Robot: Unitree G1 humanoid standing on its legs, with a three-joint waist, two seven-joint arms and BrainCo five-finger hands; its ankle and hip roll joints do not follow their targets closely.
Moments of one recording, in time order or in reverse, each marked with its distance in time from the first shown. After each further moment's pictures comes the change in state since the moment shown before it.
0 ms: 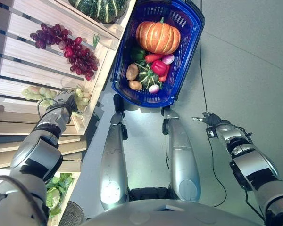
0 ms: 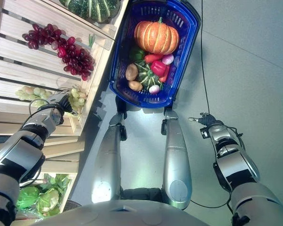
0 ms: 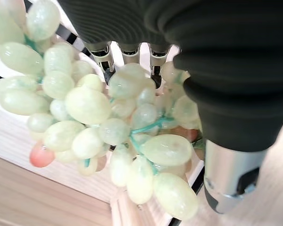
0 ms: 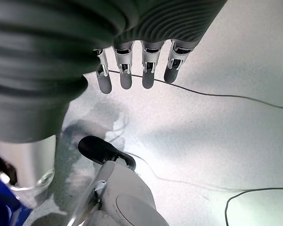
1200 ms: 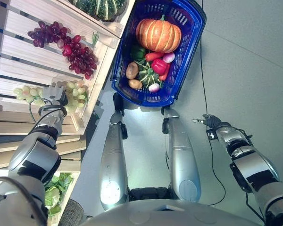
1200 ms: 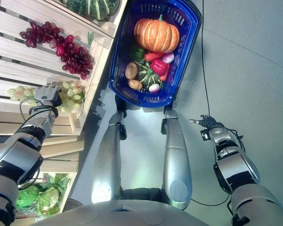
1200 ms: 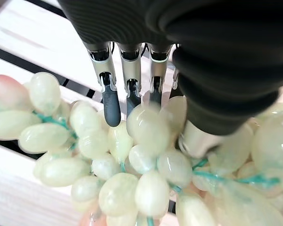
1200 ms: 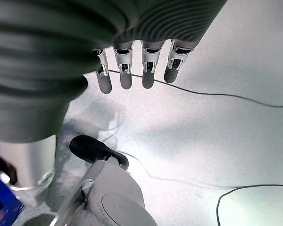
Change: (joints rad) left arm 0.034 0.014 0.036 0.002 0.219 0.114 0.282; right arm 0.025 0.002 -0.008 -0.002 0.001 0.000 -0.014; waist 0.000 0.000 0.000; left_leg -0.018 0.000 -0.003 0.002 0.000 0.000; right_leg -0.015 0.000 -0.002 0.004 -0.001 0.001
